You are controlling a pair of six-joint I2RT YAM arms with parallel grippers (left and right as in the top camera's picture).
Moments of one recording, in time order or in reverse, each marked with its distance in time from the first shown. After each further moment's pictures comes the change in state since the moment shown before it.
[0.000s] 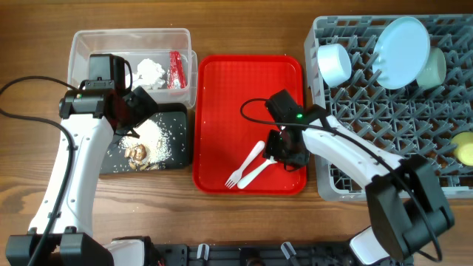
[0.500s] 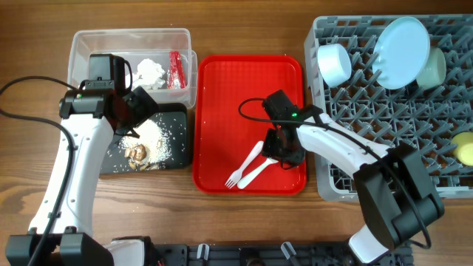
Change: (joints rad) left arm 0.000 0.000 0.000 0.000 0.000 0.000; right arm 0.000 0.069 0.002 0.062 0.026 0.030
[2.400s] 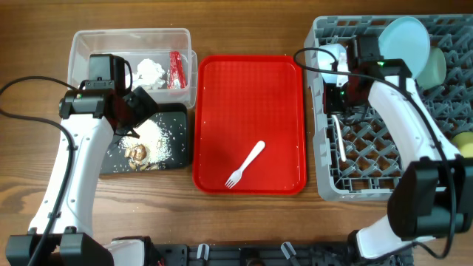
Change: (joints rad) left arm 0.000 0.000 0.000 -0.002 0.000 0.000; right arm -0.463 -0.035 0.314 -0.223 0.040 -0.738
